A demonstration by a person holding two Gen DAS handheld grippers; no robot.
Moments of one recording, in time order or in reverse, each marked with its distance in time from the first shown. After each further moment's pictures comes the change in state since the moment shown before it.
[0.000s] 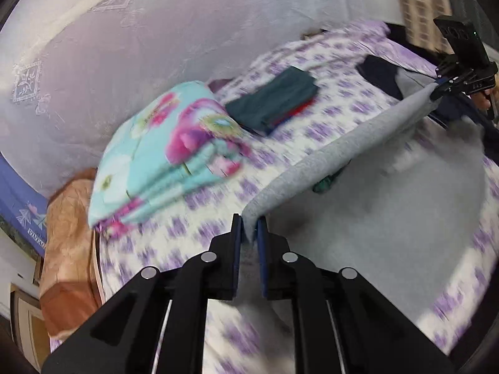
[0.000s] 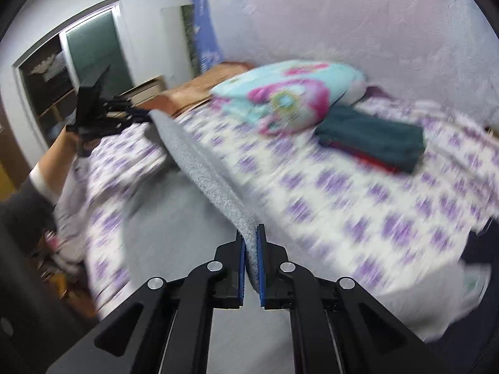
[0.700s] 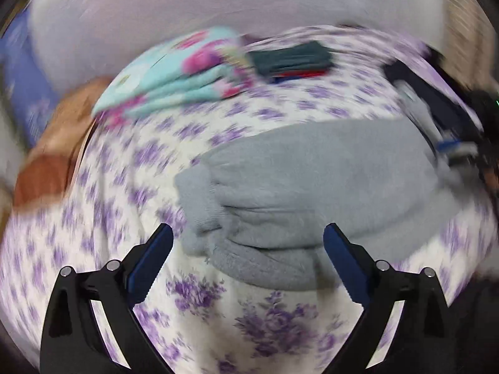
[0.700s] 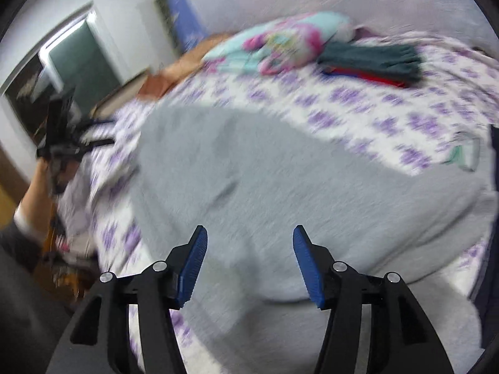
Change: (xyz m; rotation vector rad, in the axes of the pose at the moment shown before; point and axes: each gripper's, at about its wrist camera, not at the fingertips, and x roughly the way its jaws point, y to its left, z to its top) left arm -0.021 -0.041 -0.085 -0.434 0.148 0.033; right arm 0.020 0.016 -0.087 0.202 0.025 -0.013
